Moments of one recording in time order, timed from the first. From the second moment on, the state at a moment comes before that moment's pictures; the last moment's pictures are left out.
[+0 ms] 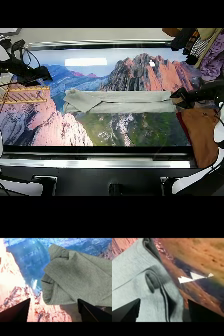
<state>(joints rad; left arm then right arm) 0.02 -1.65 1.94 1.43 -1.48 -1.74 -0.44 -1.92 1.62 2.22 -1.22 -1.69</state>
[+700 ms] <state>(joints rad) -0.01 -1.65 1.94 1.44 -1.50 -1.75 -0.32 -1.93 1.62 2.17 -1.18 -1.71</state>
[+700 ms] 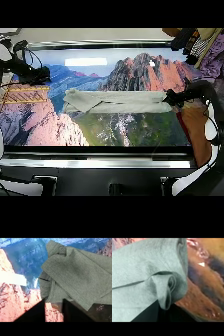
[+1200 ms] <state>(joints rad) -0.28 -1.89 1.89 1.11 -1.27 -1.86 -0.31 -1.60 1.62 2.13 -1.26 -1.61</state>
